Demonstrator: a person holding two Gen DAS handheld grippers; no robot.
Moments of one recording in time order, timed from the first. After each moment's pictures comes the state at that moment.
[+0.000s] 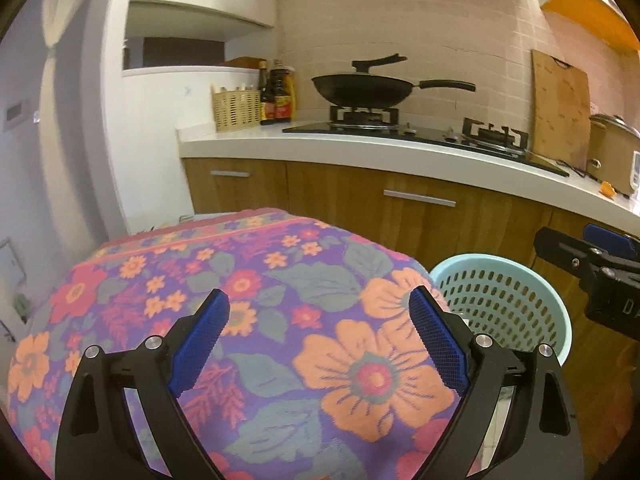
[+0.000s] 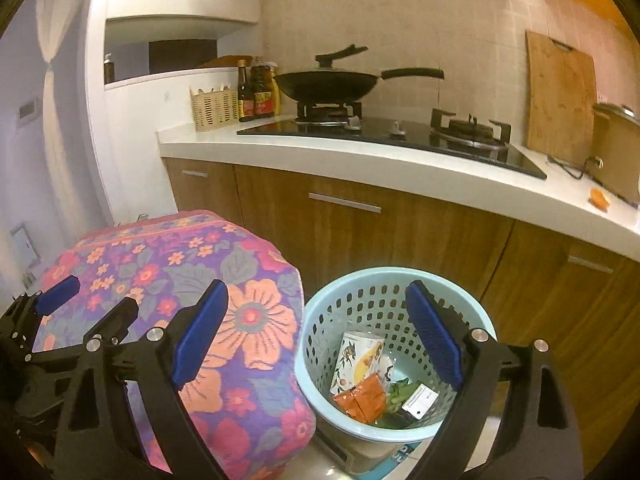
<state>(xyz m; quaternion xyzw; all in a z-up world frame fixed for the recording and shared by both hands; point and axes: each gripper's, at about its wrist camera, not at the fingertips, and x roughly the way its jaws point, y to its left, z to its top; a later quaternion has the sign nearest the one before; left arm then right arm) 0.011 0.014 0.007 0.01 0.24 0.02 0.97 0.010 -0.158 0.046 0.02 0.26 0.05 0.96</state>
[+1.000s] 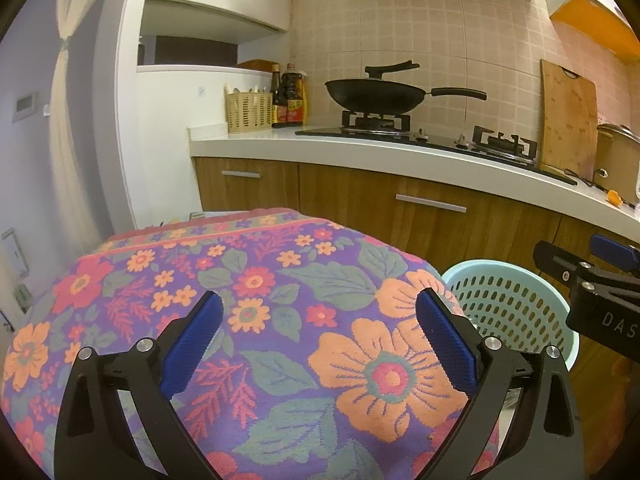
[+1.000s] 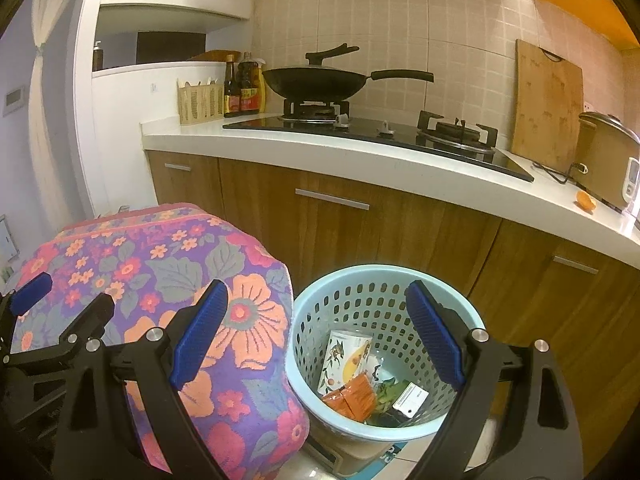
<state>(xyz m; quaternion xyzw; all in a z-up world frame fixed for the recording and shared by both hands) 0.006 0.023 -0.001 0.00 0.22 0.03 0.97 0.012 -0.144 0.034 0.00 0.26 0.01 0.97</state>
